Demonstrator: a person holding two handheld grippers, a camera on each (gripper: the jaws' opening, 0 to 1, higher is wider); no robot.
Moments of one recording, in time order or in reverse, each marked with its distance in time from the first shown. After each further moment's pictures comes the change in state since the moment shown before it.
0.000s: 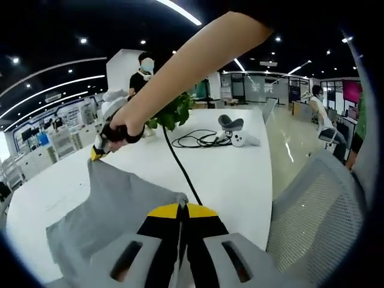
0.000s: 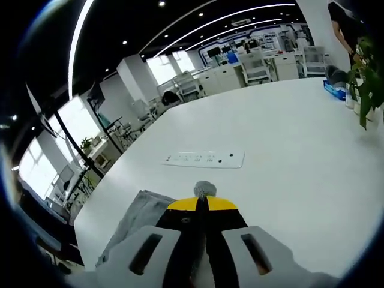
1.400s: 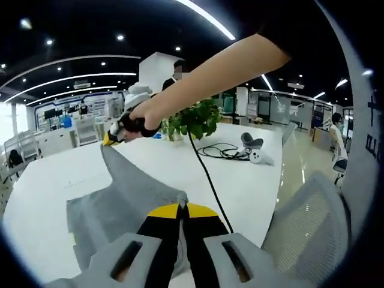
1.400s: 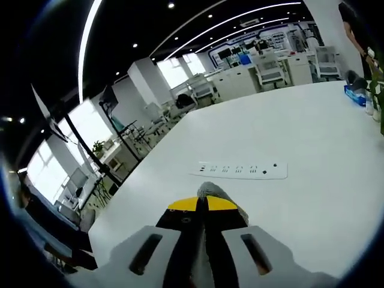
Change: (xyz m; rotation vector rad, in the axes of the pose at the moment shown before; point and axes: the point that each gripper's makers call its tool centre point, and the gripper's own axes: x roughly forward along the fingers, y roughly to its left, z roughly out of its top) left arm -0.076 0.041 -0.008 -0.179 -0.062 0.154; right arm 0.030 0.093 0.023 0.017 -0.020 0.092
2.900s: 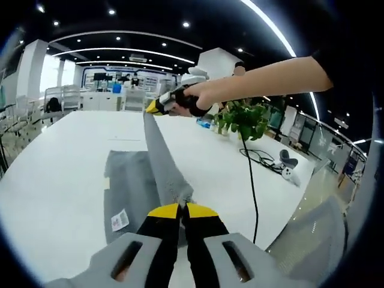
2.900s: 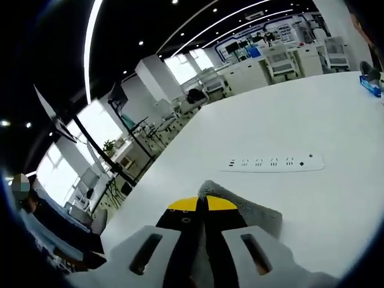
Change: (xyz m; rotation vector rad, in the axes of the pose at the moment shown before) left arm -0.063 0.060 -0.057 -0.346 0.060 0.295; right arm 0.042 0.060 -0.018 0.027 0.040 0.079
